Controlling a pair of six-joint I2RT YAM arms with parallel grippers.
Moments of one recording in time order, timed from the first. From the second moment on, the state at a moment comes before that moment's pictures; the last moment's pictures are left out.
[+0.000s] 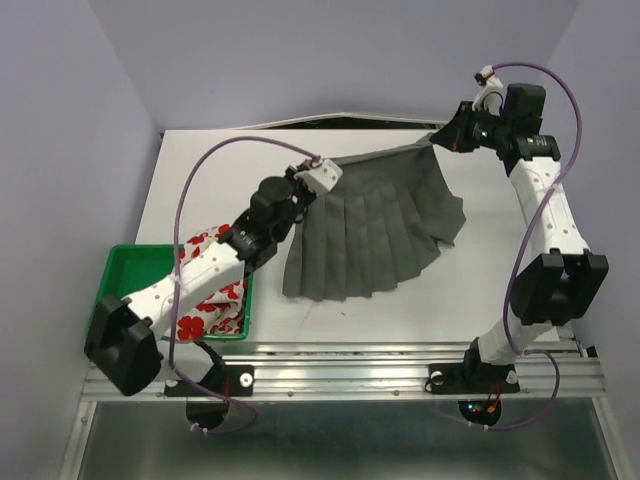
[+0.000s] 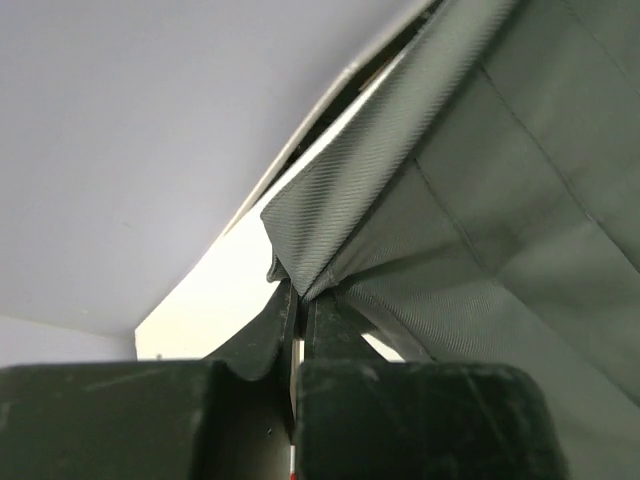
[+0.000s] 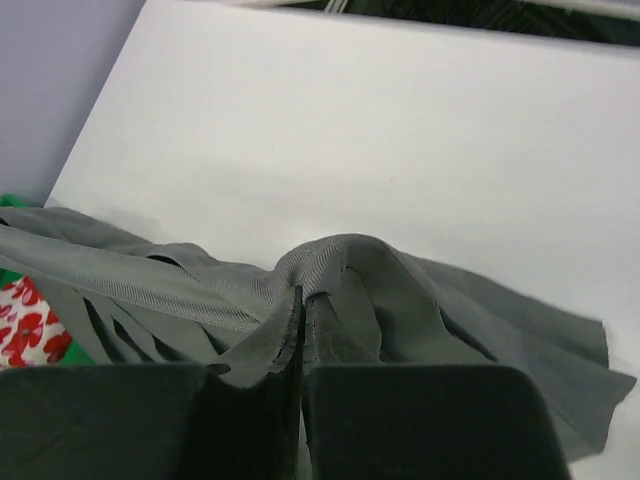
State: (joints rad) left arm -0.74 1.22 0.91 0.18 -0.35 0.58; right arm -0.06 1.61 1.65 -0.55 -0.63 0.11
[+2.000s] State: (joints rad) left arm -0.42 1.62 1.32 -0.38 0.06 0.24; right arm -0.12 1.75 1.38 -0.50 -0.31 -0.17
